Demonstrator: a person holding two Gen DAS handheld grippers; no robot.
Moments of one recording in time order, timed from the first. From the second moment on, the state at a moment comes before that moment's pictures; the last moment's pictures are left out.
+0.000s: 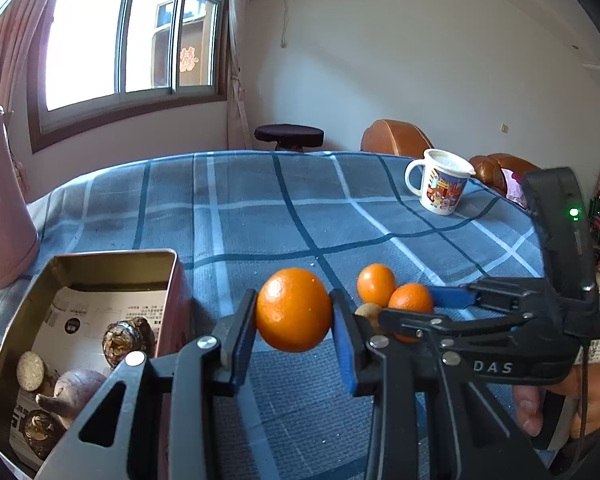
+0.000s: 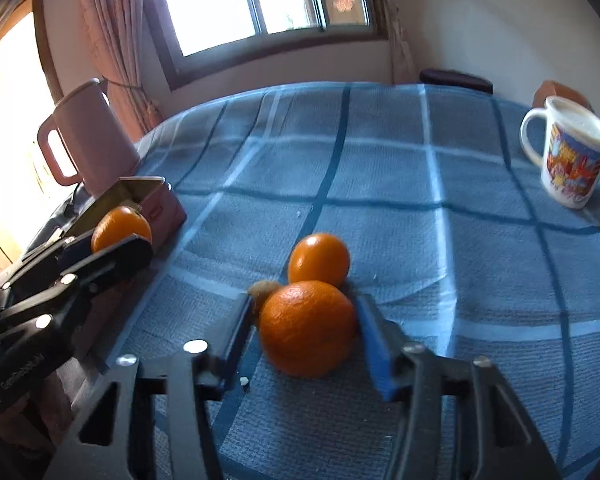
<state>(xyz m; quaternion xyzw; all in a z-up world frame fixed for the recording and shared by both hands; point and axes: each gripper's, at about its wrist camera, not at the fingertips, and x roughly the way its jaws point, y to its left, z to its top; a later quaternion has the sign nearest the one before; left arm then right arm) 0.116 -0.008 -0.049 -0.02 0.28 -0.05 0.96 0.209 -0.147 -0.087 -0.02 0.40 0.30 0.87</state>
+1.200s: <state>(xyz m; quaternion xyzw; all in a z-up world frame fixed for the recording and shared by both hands) 0.097 -0.013 -0.040 -0.01 0.23 -0.04 0.97 0.171 -0.162 -0.054 -0.02 0.28 0.29 0.92</state>
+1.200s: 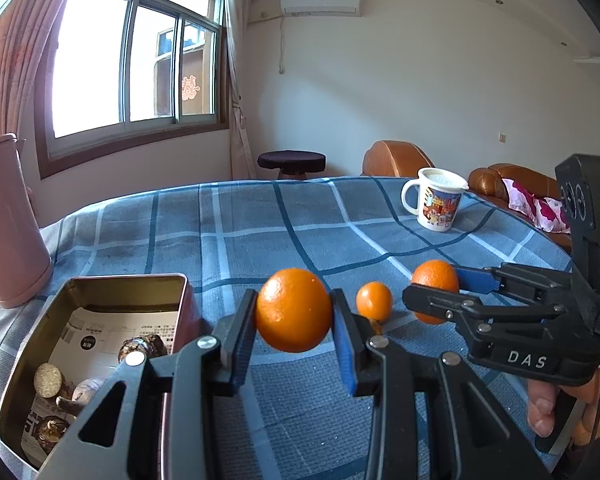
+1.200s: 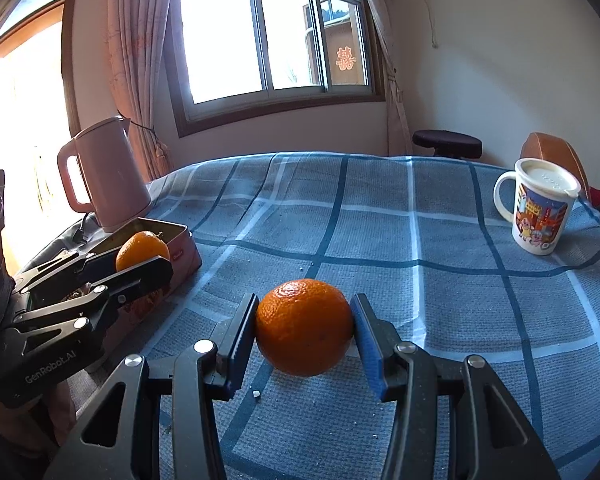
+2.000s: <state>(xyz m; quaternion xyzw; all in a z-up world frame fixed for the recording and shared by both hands) 0.092 -0.015 -0.035 0.00 0.21 -0.04 0.98 0.153 -0.169 -0.044 -0.02 0.22 0.28 0.94</state>
